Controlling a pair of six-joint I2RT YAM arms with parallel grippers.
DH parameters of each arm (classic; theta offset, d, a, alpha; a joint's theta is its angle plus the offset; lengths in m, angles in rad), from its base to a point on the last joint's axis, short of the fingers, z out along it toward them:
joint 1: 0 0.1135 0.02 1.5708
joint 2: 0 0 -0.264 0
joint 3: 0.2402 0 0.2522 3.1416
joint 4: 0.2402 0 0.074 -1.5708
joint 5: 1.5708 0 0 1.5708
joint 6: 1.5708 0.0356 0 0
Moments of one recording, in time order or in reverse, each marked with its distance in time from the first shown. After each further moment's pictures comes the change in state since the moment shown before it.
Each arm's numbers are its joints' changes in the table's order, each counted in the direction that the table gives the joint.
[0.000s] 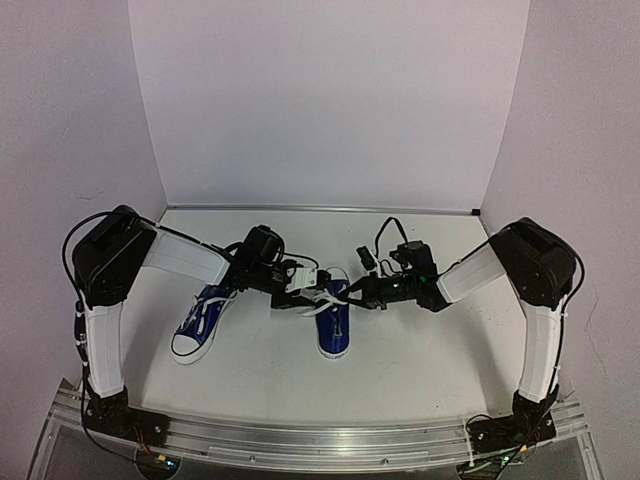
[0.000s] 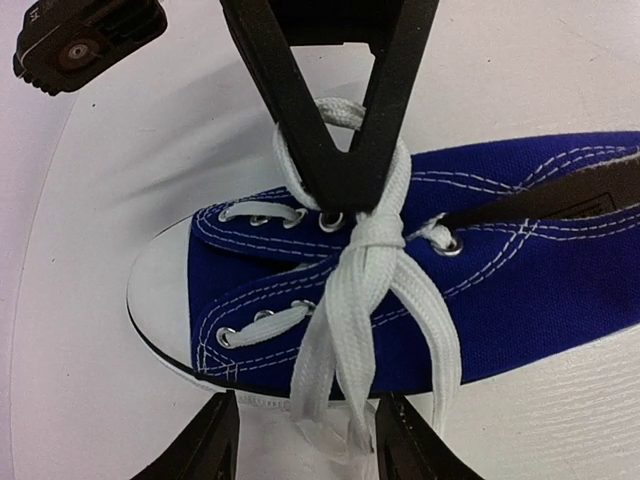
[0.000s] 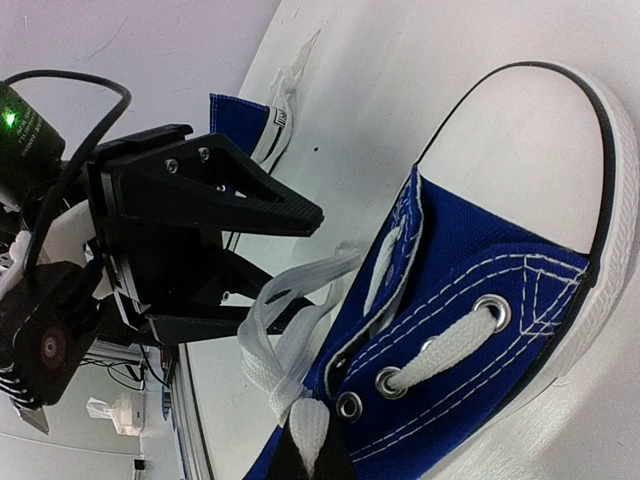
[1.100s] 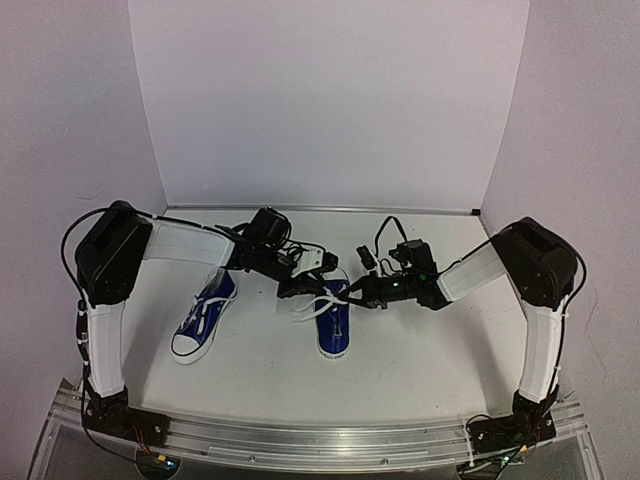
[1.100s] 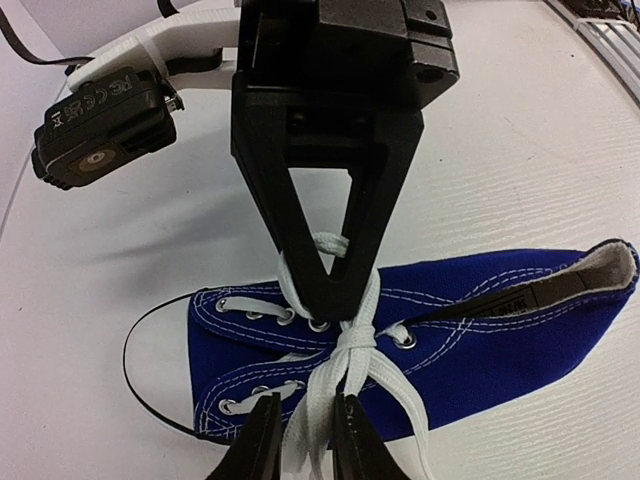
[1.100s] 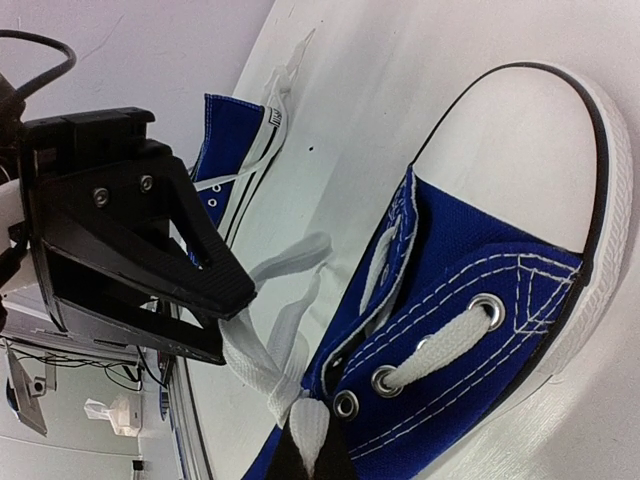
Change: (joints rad) left arm 0.010 -0.020 0.185 0.225 0.195 -0.065; right arm 0.000 0.009 0.009 0.038 0.009 -0.012
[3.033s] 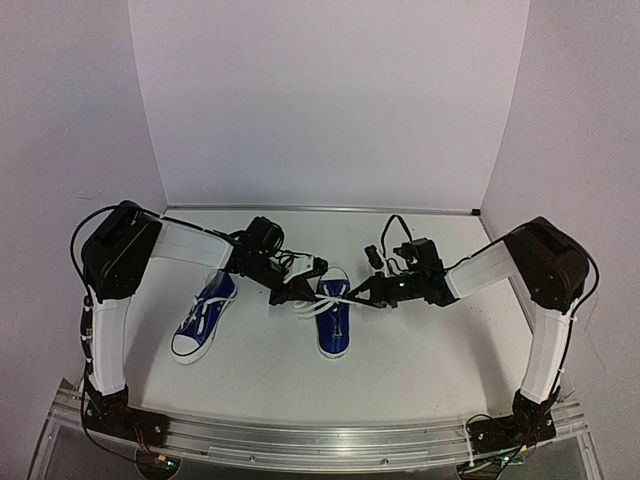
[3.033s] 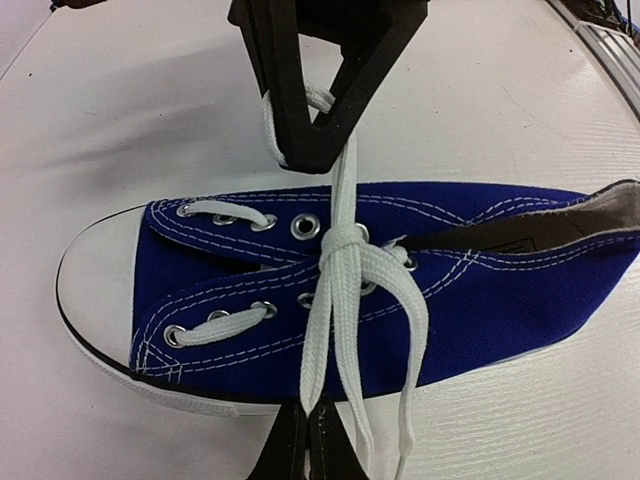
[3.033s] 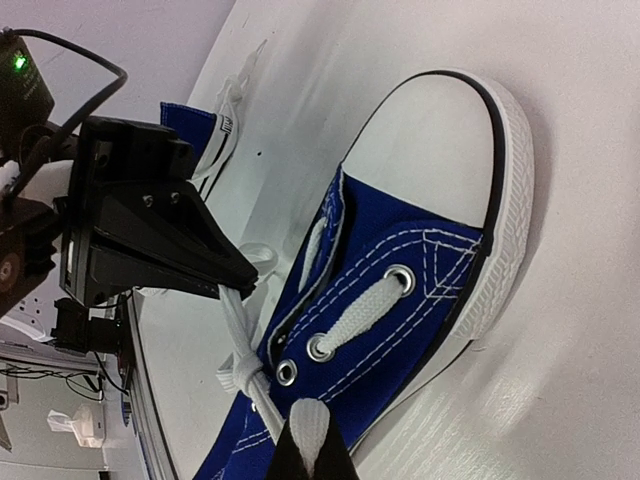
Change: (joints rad) left arm 0.057 -0.056 -0.024 0.026 0.056 -0.068; right arm -0.027 0.071 -0.025 0.137 0.098 -0.104
